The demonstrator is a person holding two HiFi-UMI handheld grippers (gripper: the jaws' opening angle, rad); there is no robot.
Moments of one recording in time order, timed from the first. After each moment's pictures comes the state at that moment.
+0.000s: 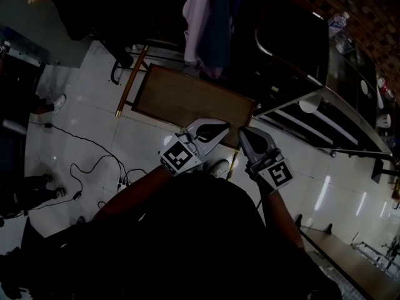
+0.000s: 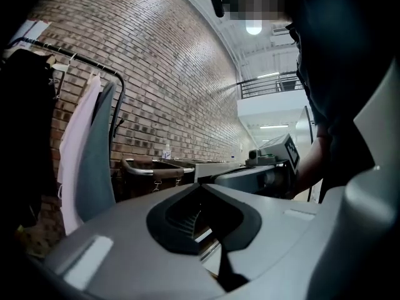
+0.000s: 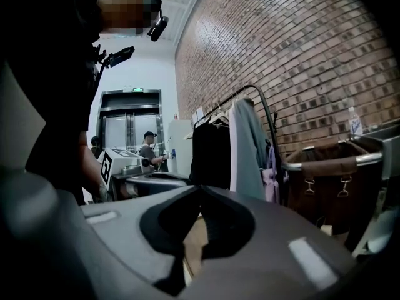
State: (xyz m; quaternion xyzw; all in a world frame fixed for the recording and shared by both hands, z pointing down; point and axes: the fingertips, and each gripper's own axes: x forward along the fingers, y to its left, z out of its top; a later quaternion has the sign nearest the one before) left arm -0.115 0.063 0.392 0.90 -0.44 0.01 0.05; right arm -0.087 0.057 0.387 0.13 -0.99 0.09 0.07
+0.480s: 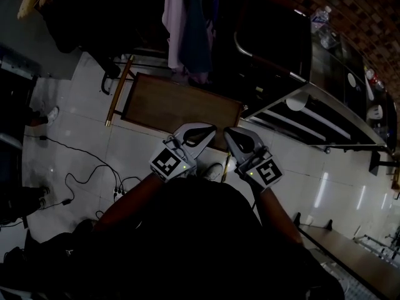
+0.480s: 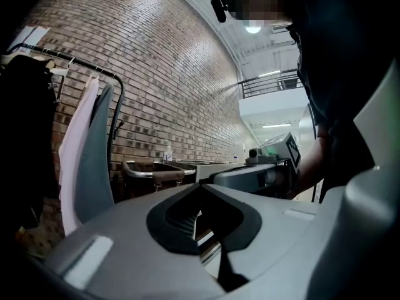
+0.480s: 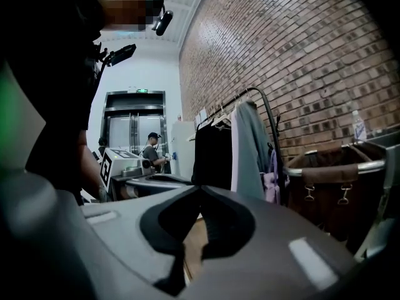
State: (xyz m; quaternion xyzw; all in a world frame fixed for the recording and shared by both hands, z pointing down) left arm -0.106 0.054 0.385 0.89 -0.45 0.02 0.04; right arm -0.082 0.048 0.376 0.11 -0.99 0.08 0.06
